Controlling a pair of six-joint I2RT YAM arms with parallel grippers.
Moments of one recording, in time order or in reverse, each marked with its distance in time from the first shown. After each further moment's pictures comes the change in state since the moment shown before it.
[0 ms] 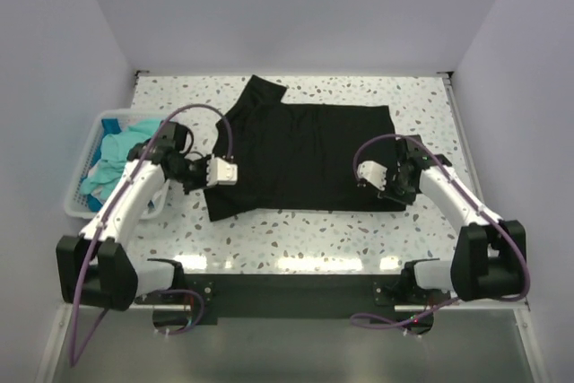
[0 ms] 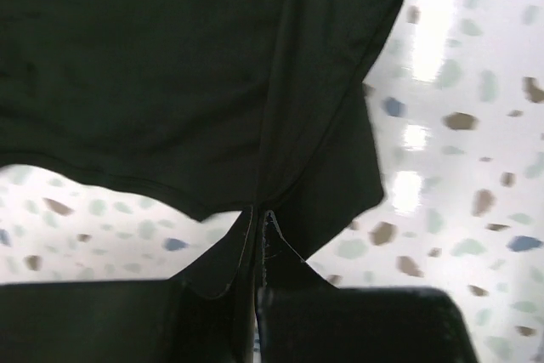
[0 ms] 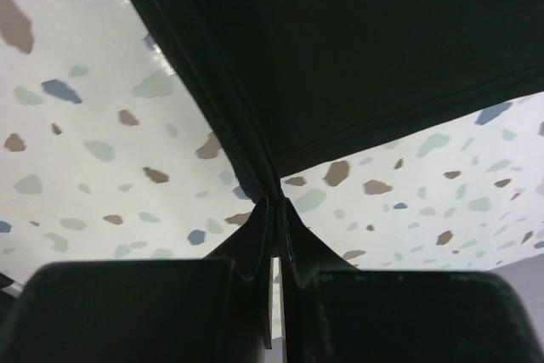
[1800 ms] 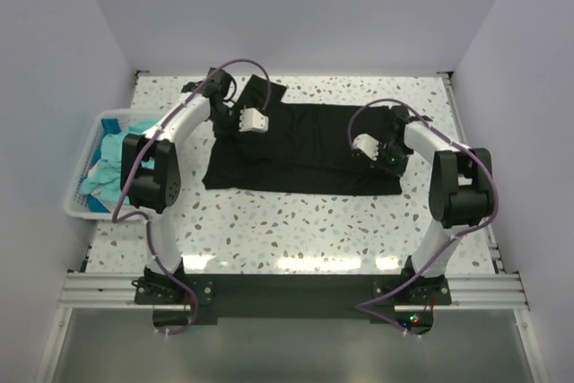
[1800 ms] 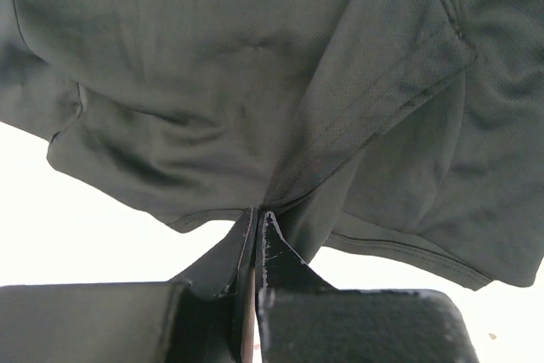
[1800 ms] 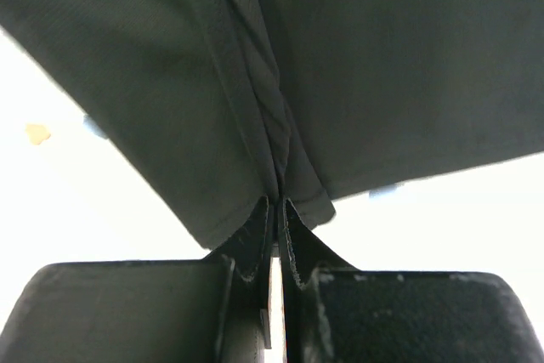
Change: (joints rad) left arm -0.133 0.836 0.786 0.086 -0.271 -0.021; right arm -0.035 0.580 0.453 -0.020 0.005 0.042
